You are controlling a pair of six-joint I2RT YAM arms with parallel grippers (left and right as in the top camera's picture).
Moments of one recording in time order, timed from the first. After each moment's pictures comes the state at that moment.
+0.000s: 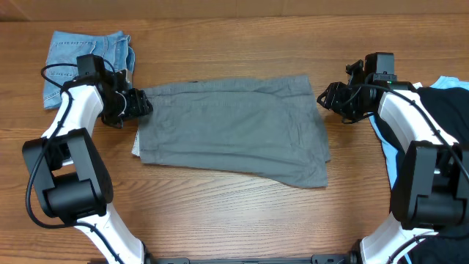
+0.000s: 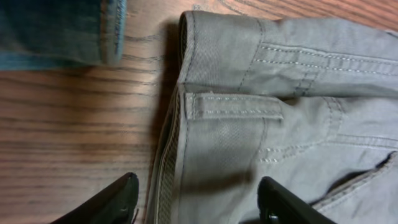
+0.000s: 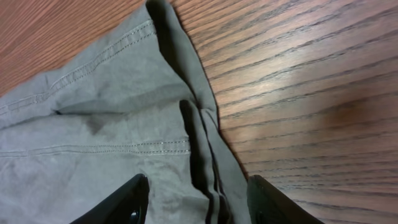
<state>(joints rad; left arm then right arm) 0.23 2.03 1.42 -0.72 0.33 -0.03 -0.08 1.88 1.27 -0.59 -0.41 0.29</state>
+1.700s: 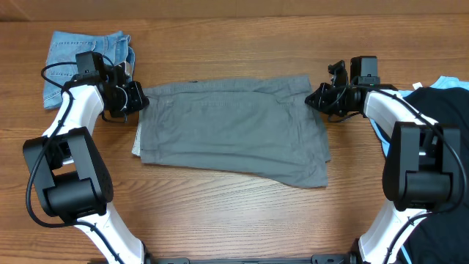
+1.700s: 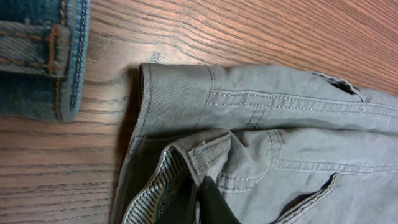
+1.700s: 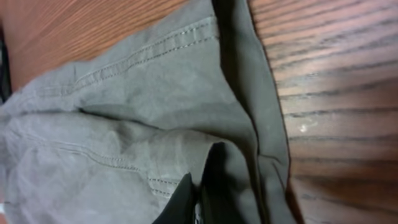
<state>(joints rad) 0.23 2.03 1.42 -0.63 0.45 -0.11 -0.05 2.02 1.27 -0.40 -0.59 0.25</state>
